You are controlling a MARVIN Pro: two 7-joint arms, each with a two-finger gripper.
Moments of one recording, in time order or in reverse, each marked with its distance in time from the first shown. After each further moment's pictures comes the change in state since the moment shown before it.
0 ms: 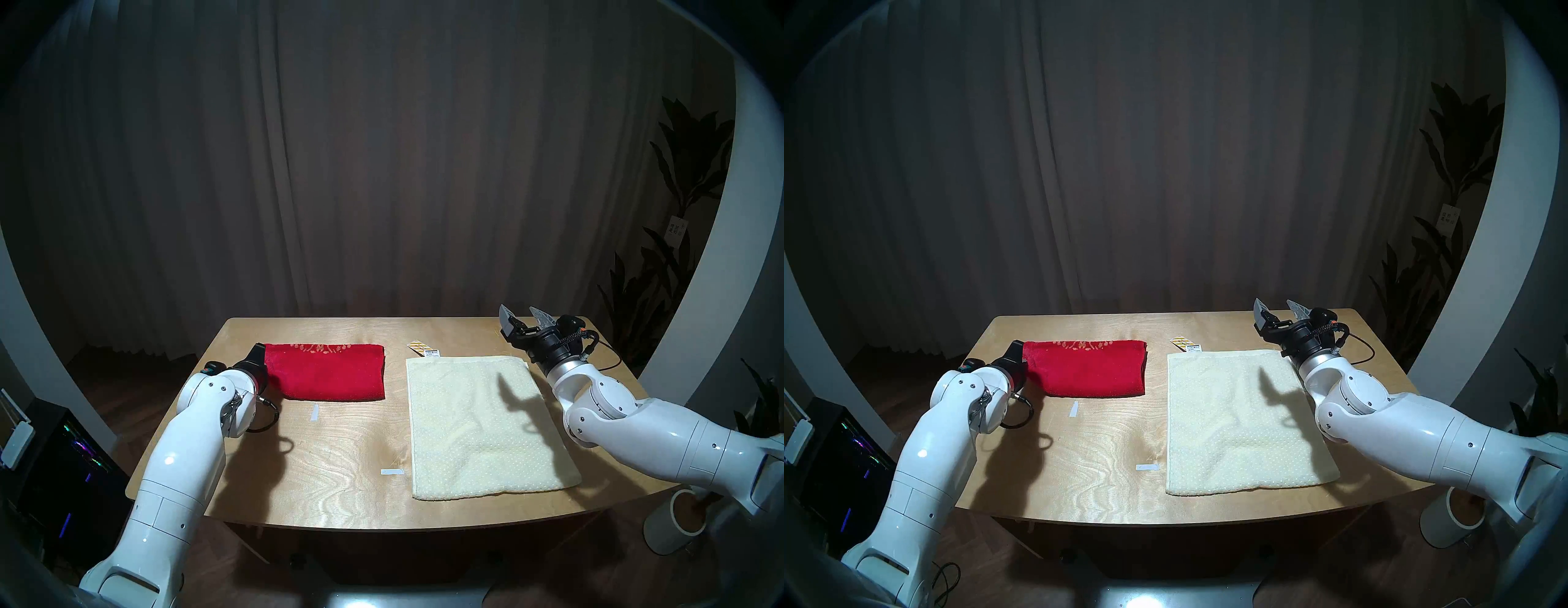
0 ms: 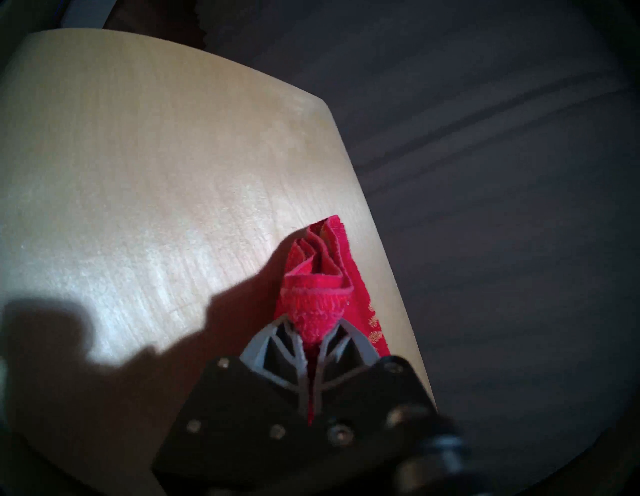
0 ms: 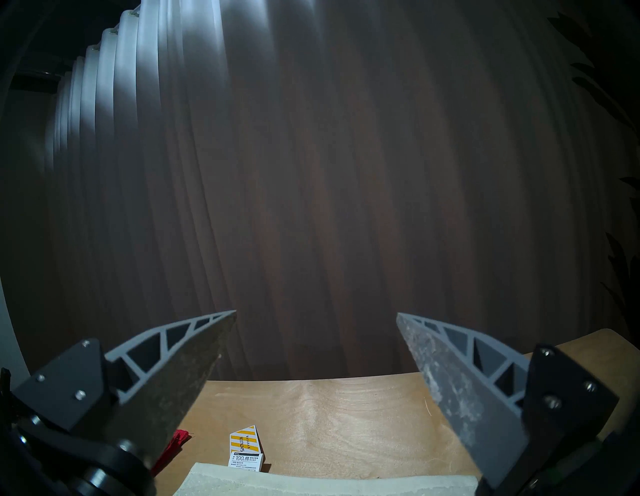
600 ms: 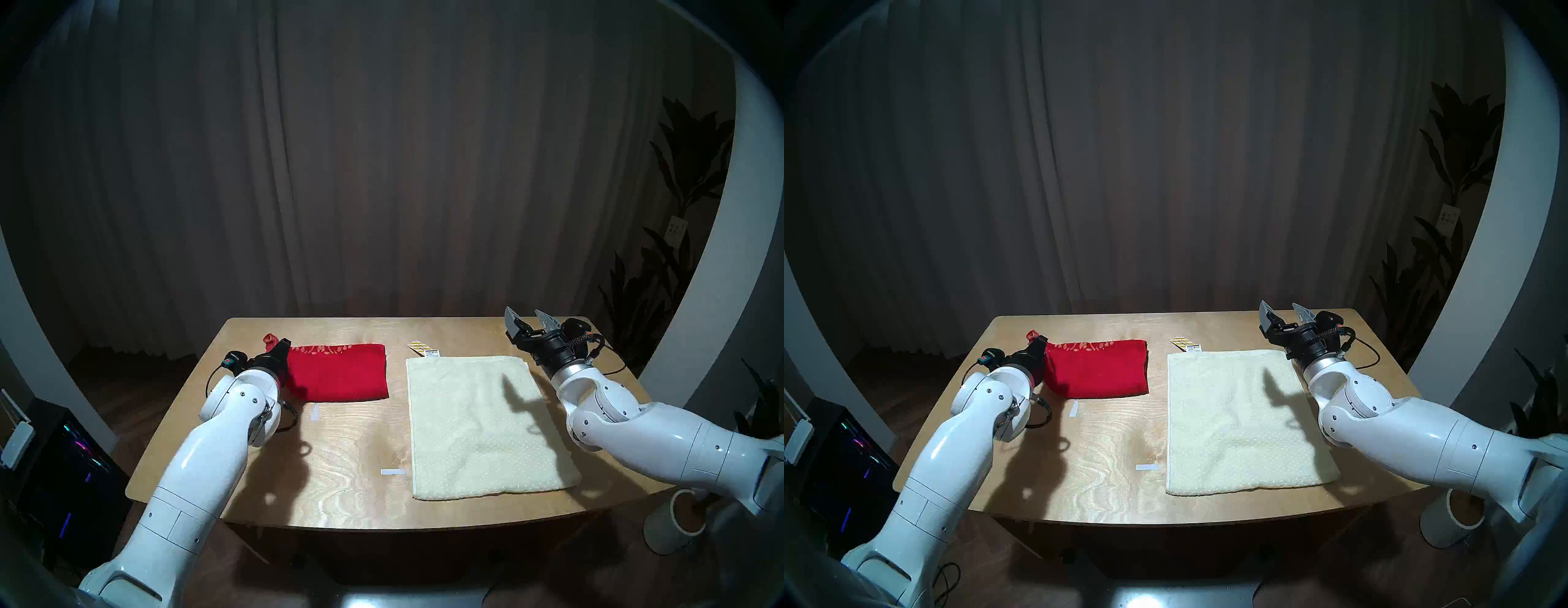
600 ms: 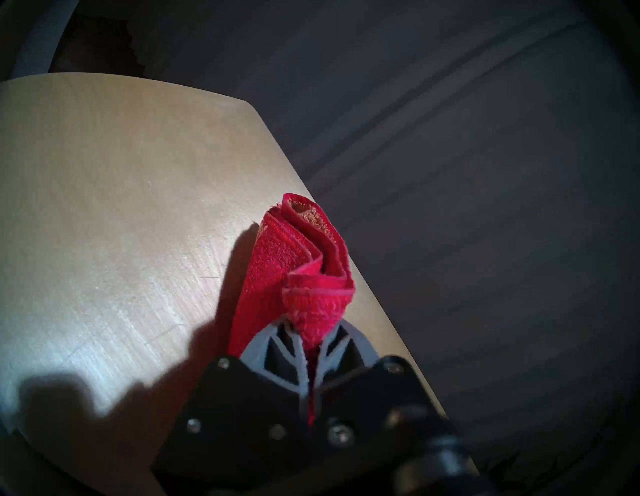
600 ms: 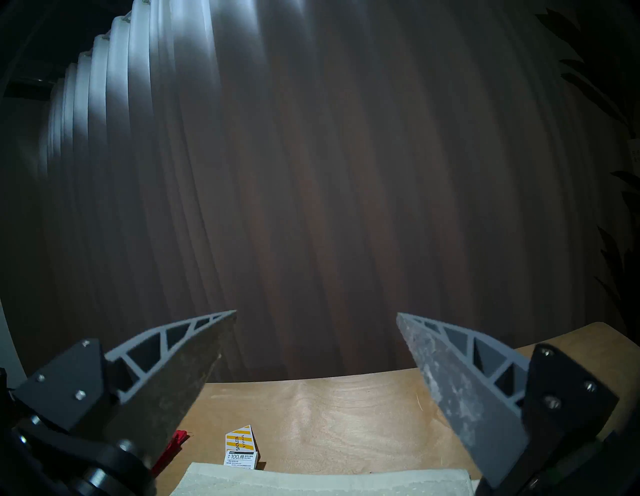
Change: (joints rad) left arm -0.001 0.011 0.129 -0.059 0.147 -0.048 -0.046; right arm -0.018 0.018 -0.002 -0.006 0.030 -0.031 0.000
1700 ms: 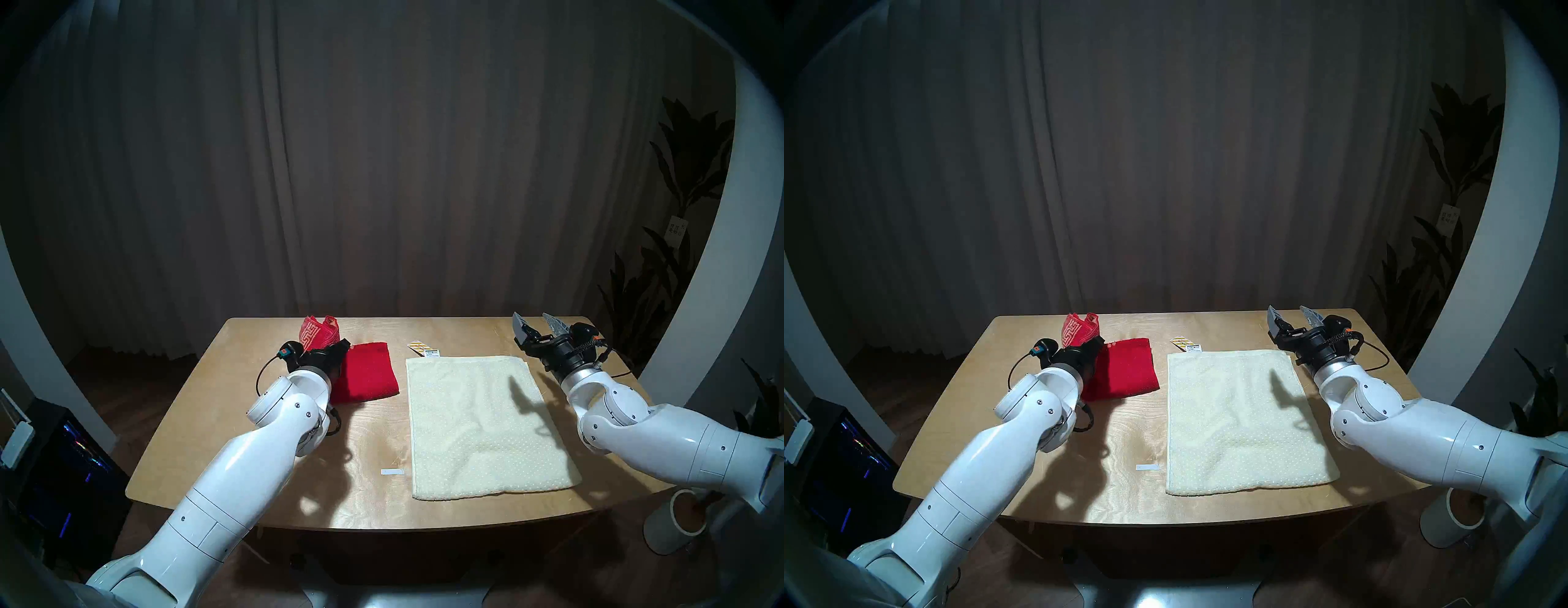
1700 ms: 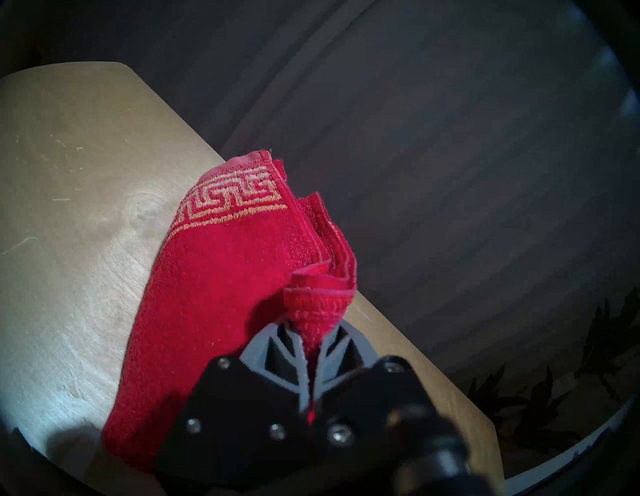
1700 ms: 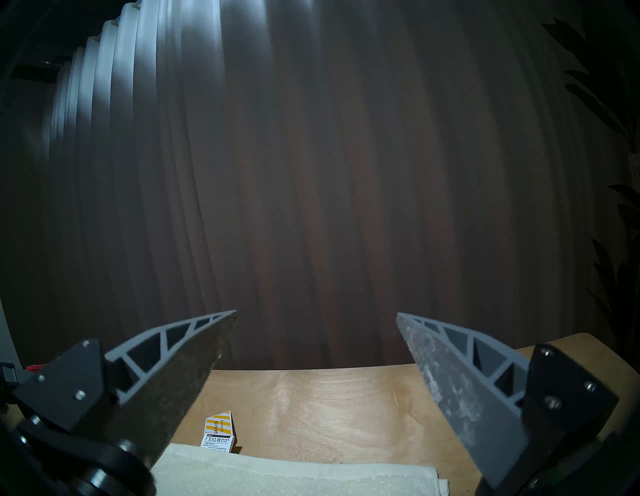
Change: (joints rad) left arm -0.052 -0.028 0.221 -0.036 0.137 0.024 -0.051; right arm -0.003 0.035 -0.011 0.025 -0.027 -0.005 0.033
